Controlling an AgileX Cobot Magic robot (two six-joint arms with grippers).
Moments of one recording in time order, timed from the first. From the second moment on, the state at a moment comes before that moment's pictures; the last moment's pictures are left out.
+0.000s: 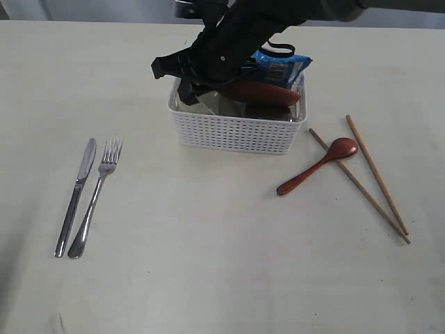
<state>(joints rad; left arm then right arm) -0.14 0.01 0.00 0.01 0.32 0.01 0.58 2.09 -1.57 0.53 0.69 -0.26</state>
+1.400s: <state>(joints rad) -0.14 0.01 0.00 0.01 0.32 0.01 0.59 1.88 -1.57 0.81 0.66 -0.42</state>
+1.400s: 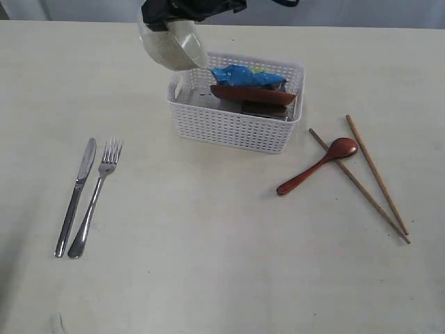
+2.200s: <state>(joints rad) -0.14 0.01 0.00 0.01 0.32 0.01 1.06 1.76 -1.41 0.17 0.91 -0.46</state>
